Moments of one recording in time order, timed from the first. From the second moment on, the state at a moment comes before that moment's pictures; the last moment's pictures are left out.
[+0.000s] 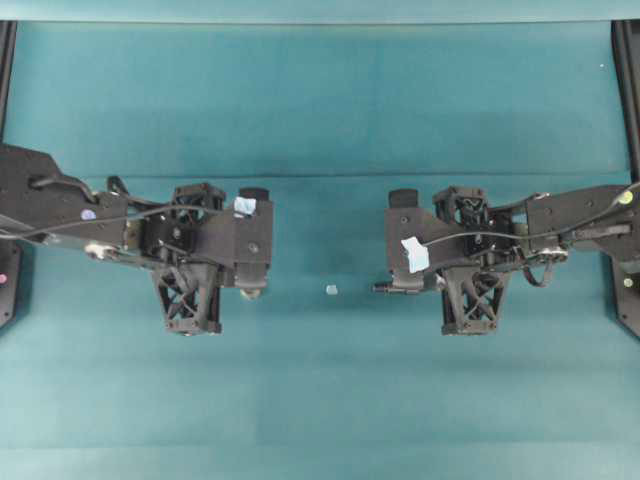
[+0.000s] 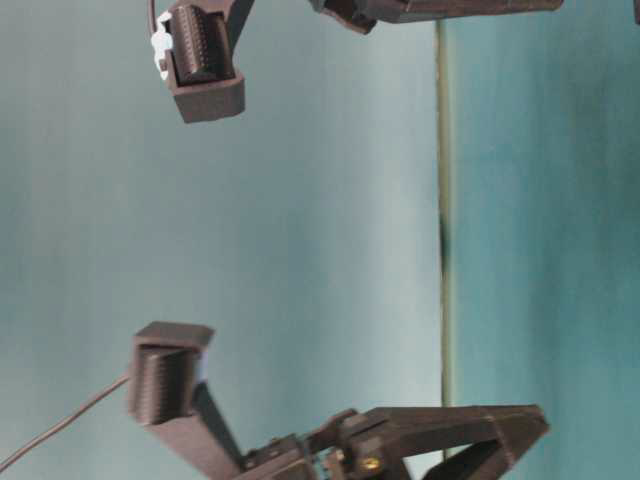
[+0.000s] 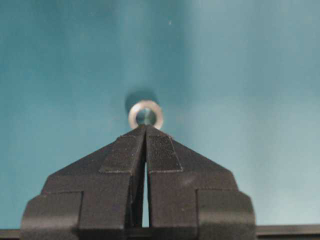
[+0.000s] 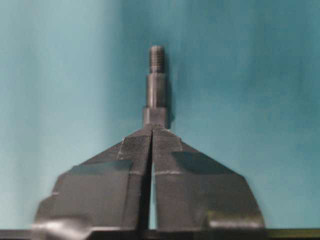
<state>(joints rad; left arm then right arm) -0.01 -0.06 0.64 0.02 0.46 -0.01 0.01 -0.12 0.73 0.01 0.54 -0.01</state>
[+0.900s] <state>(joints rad) -0.02 0.01 0.66 0.02 0.38 -0.01 0.01 -0.03 0.72 0.01 0.49 -0.01</state>
